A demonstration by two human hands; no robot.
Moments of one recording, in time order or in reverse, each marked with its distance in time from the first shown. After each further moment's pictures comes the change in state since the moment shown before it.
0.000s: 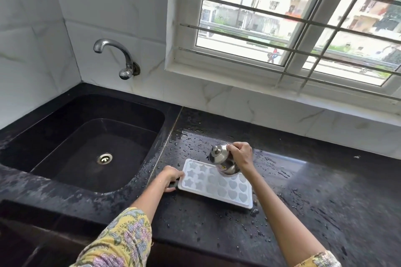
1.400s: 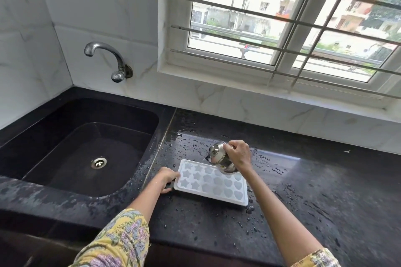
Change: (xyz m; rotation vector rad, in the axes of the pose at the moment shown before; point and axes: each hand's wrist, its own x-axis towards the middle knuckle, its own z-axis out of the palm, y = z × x) left_hand -0.006 0.000 0.003 0.011 0.031 0.035; right_hand -0.009 -0.008 -0.013 -0.179 0.033 -0.080
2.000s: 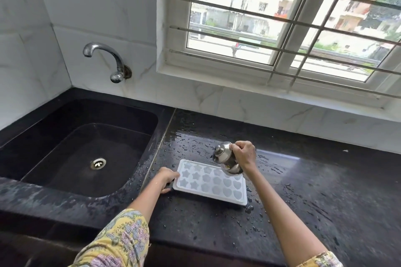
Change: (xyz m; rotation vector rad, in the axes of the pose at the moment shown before) left_hand -0.001 -0.001 0.002 0.027 0.001 0.031; right_hand 0.002 0.015 -0.009 0.139 0.048 0.052
